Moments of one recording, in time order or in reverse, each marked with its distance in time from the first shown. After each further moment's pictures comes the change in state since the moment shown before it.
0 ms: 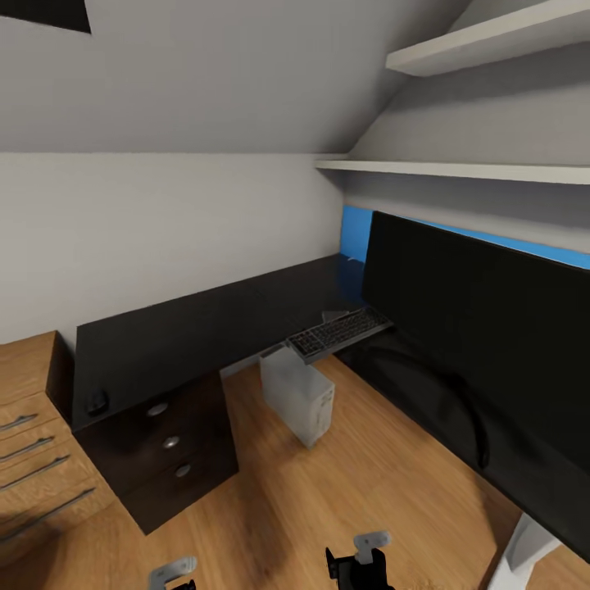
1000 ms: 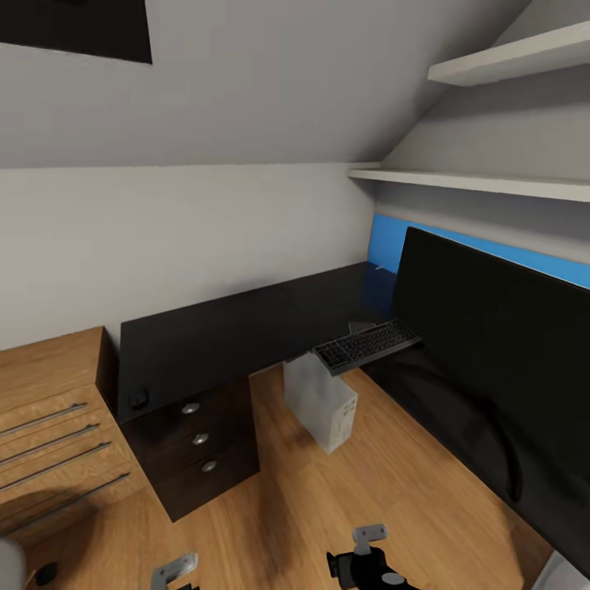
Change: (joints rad) left arm 0.000 0.021 0.002 -0.113 0.169 0.293 -0.005; right arm -0.048 -0.006 -0.001 -0.013 0.002 0.231 0.004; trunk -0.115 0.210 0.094
